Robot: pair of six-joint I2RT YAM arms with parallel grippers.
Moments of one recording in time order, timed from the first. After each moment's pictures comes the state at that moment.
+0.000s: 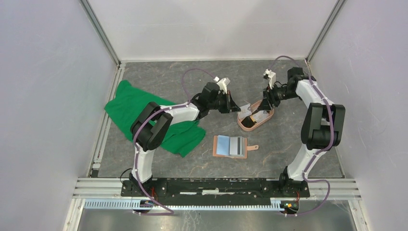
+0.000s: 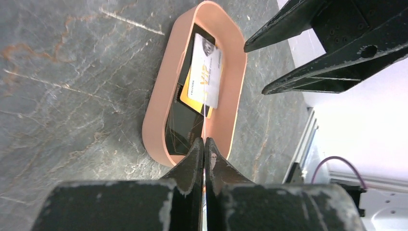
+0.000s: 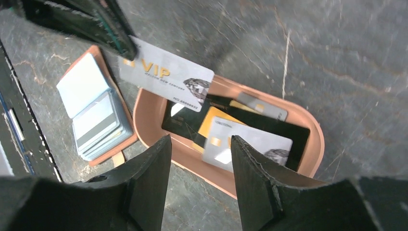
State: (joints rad) left arm -0.72 2.04 1.29 0.31 0.43 -0.75; right arm -0.10 1.85 1.38 -0.88 -0.86 -0.77
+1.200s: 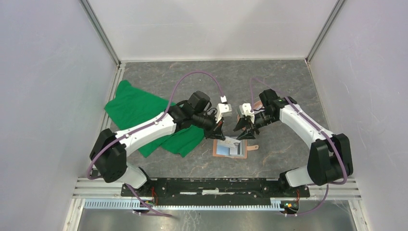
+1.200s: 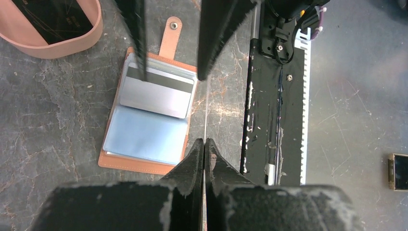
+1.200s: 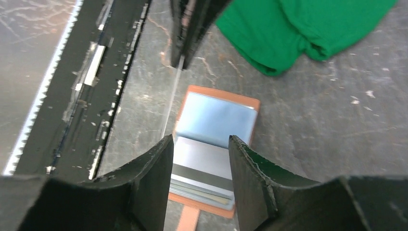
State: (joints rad) left arm -0.82 1.48 1.10 -0.38 0.71 0.16; right arm 0.27 1.41 0.99 -0.93 -1.14 -1.32
